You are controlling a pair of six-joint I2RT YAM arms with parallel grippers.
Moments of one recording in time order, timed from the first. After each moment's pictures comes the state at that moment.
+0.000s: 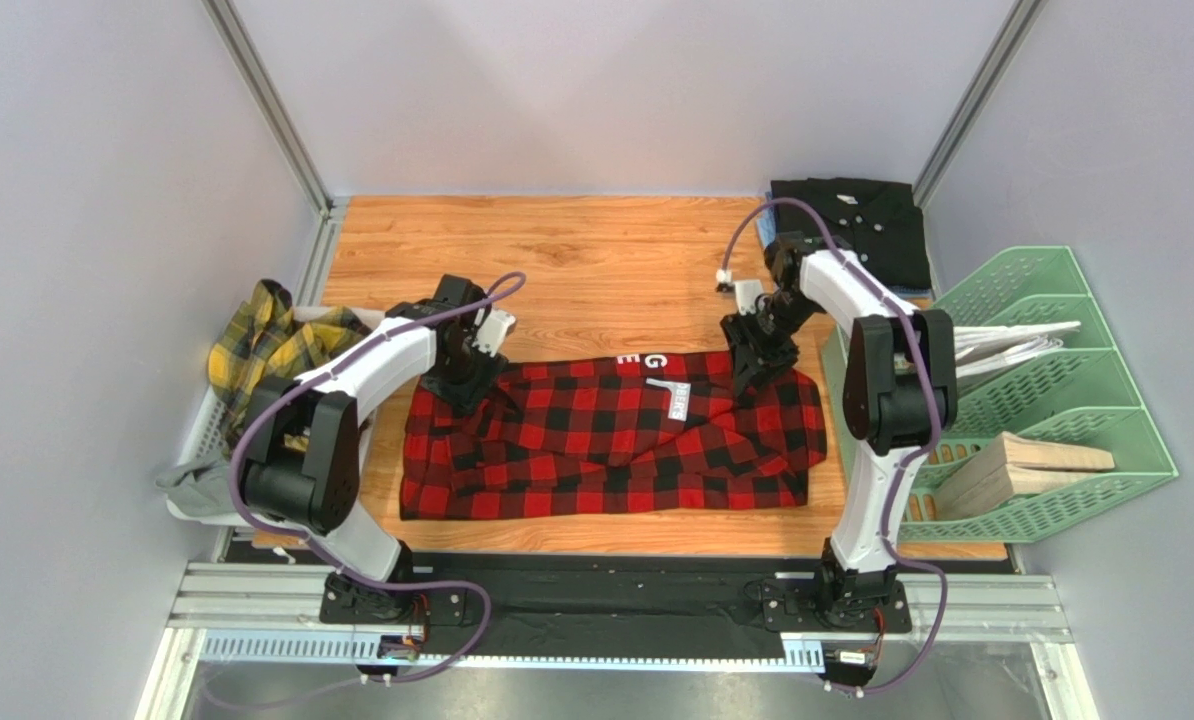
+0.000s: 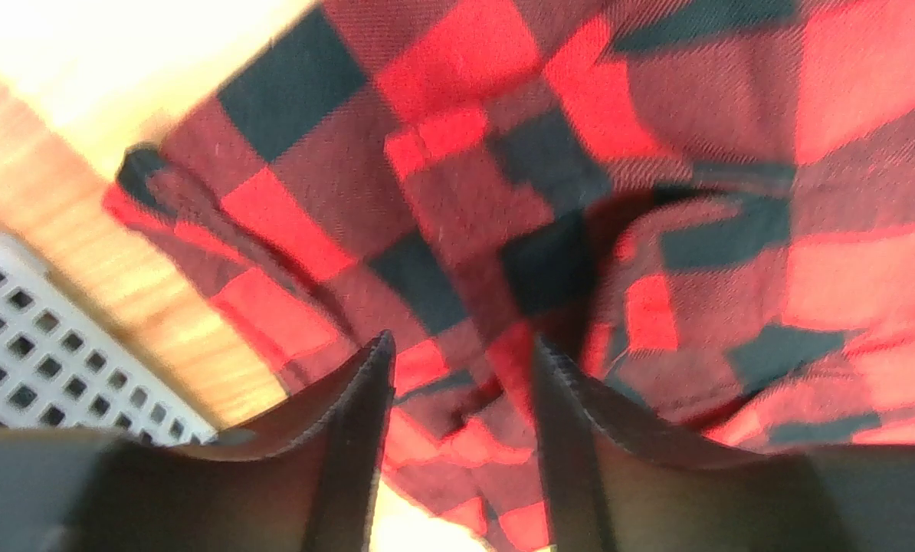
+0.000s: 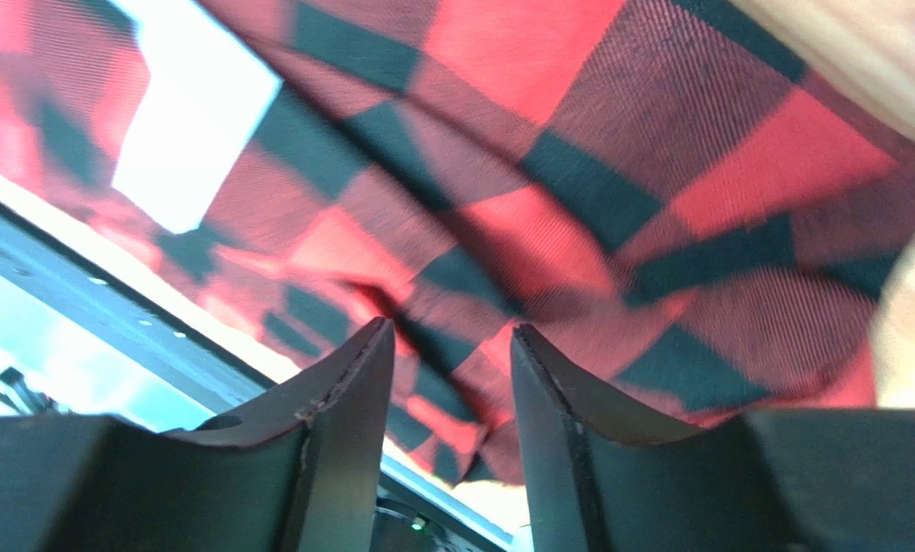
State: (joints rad) left arm -0.29 1.61 1.04 -0.73 -0.03 0.21; right arm 0.12 2.02 1.53 -1.15 -0.40 -0.35
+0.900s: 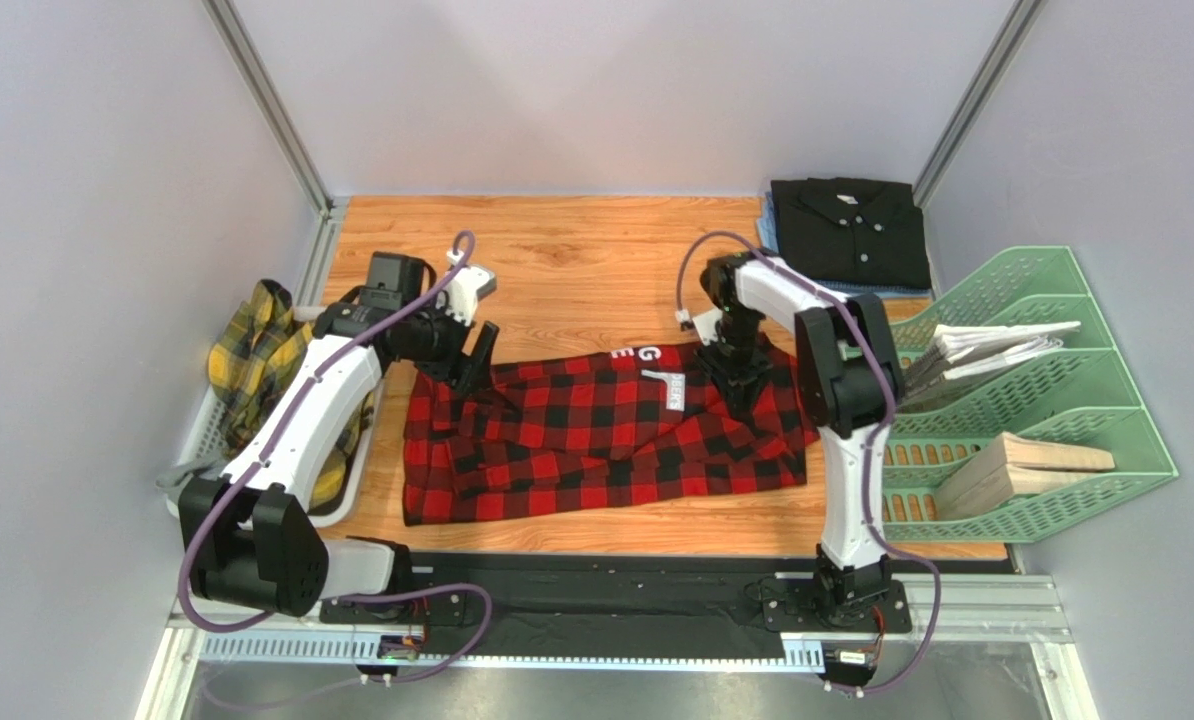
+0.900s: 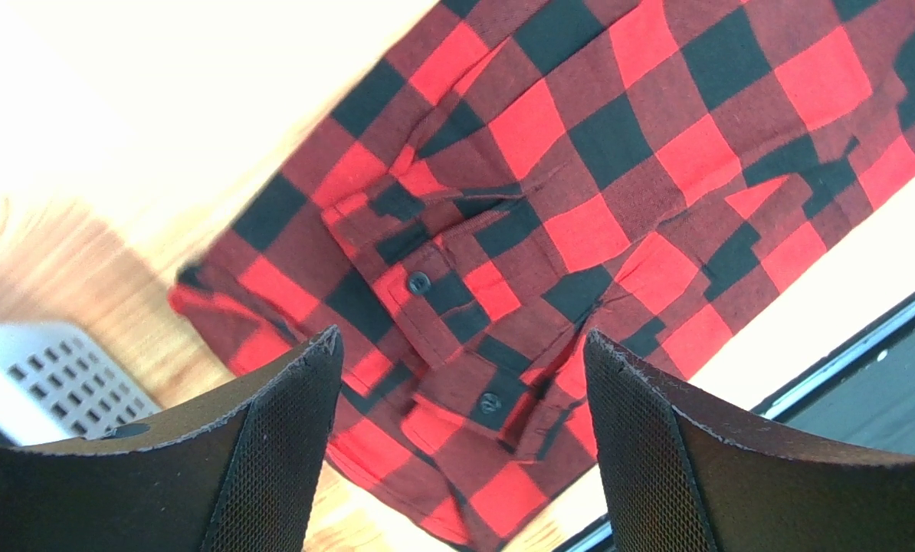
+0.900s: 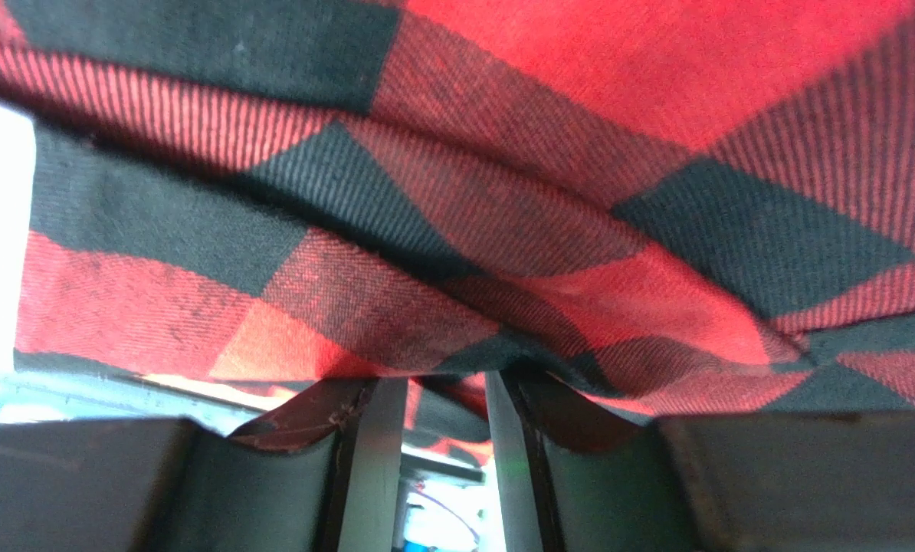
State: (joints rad) left arm -0.18 1.31 1.10 -0.80 0.37 0.32; right arm 0.30 2.14 1.57 -1.21 -0.10 -0.25
